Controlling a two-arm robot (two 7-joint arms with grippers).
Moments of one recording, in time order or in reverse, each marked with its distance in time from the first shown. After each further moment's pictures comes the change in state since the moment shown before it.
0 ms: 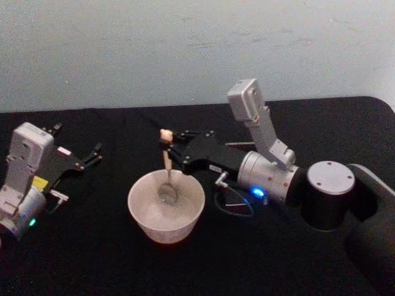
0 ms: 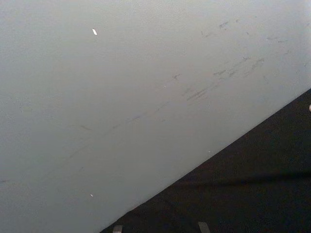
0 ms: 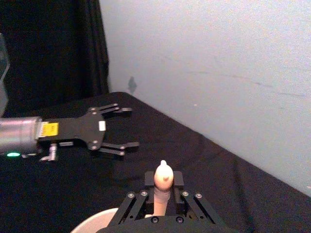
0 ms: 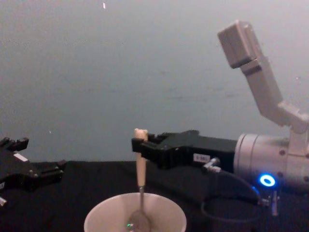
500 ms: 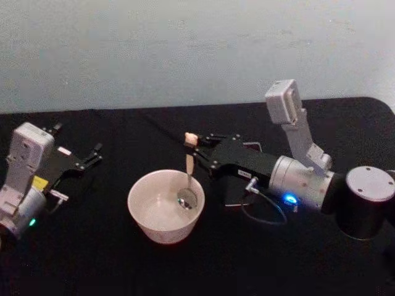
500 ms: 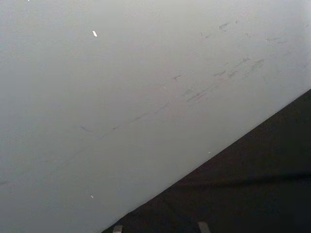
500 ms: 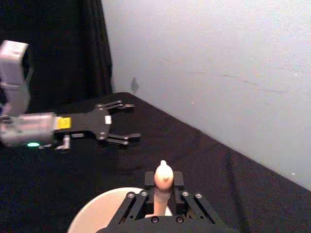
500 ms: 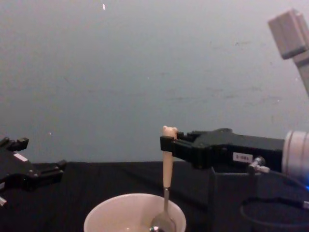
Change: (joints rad) left arm 0.000 0.000 0.000 0.000 0.000 0.000 0.000; right arm -0.085 0.107 0.060 -0.136 0.060 0.036 0.043
